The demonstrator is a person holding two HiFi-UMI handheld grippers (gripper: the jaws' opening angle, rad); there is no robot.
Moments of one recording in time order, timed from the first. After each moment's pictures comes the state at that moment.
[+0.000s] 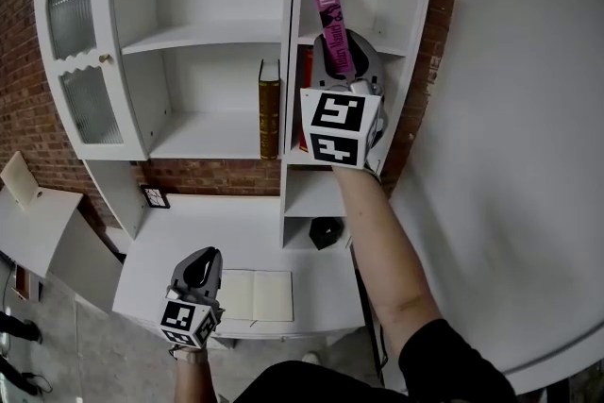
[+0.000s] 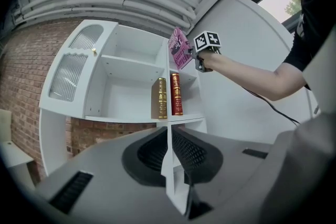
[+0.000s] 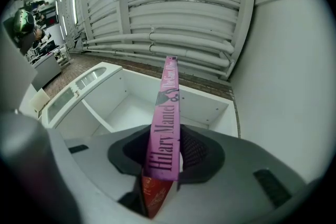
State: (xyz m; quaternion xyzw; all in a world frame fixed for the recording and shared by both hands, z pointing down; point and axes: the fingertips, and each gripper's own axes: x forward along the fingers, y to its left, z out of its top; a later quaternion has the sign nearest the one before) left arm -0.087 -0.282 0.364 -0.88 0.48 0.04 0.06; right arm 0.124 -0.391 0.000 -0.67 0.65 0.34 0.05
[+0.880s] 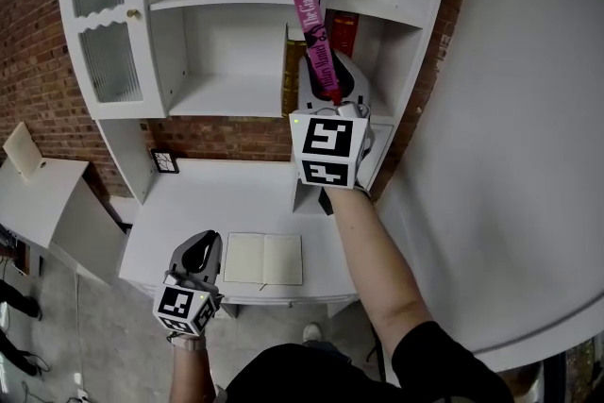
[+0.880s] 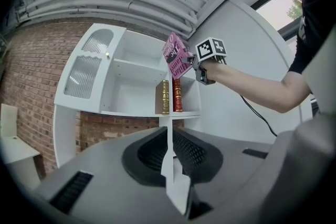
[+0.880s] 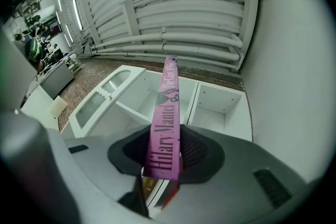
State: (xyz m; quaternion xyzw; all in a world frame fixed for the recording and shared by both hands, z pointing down) left arm -0.140 -0.218 0.382 -0.88 0.48 0.04 0.04; right arm 0.036 -0.338 0.092 -0.64 0.70 0.31 0.02
